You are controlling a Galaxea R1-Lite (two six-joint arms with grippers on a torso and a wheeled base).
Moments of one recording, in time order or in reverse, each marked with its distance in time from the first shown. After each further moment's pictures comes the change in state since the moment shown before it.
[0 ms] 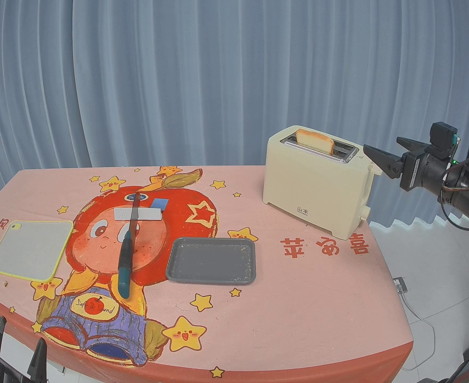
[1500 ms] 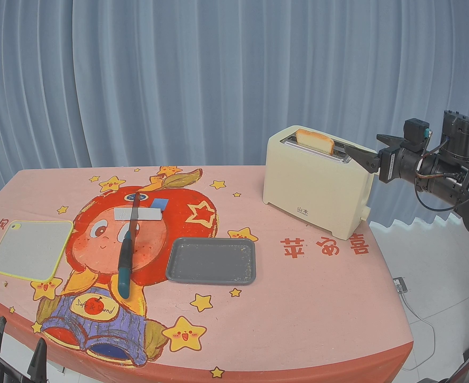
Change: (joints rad) left arm 0.000 0.000 0.000 0.000 0.000 -0.001; right arm -0.051 0.195 -0.151 -0.003 0.097 -0.065
